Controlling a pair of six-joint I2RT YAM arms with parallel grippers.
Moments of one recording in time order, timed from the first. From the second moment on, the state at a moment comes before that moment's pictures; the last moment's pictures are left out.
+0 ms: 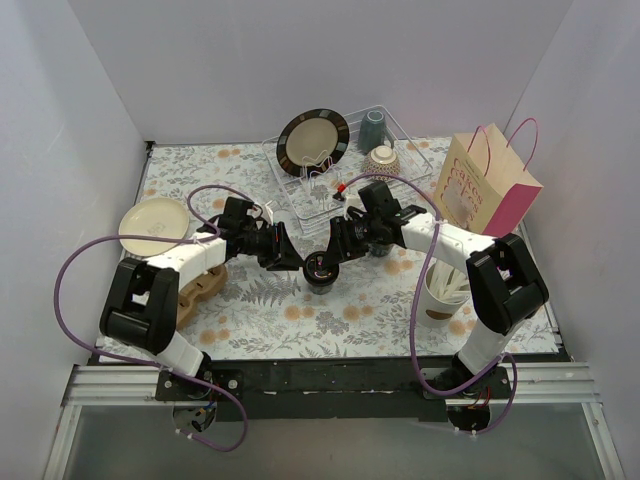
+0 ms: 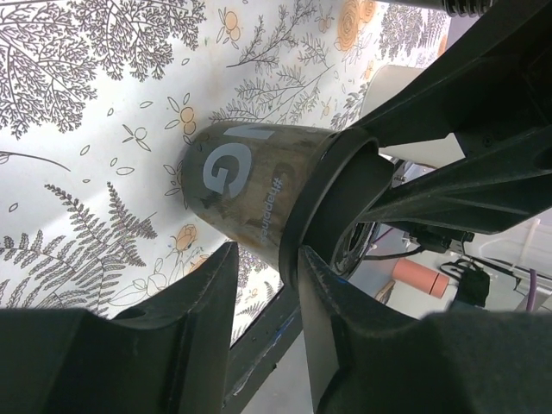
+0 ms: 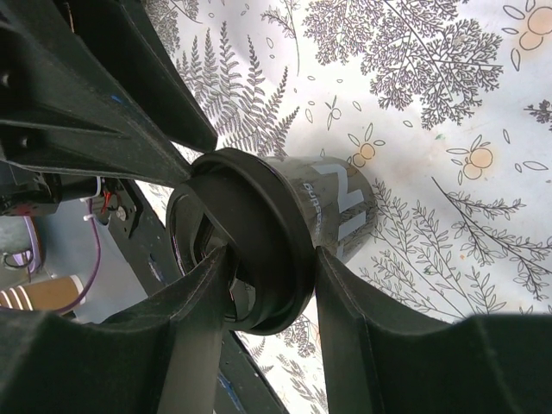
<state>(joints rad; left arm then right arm) -0.33 1.55 0.86 -0.24 0.74 -0.57 0.61 1.71 1.13 -0.33 -0.65 0.34</state>
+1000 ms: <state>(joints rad) -0.37 1.57 0.99 -0.50 0.63 -0.50 0.60 1.74 1.13 -0.25 -0.78 0.12</state>
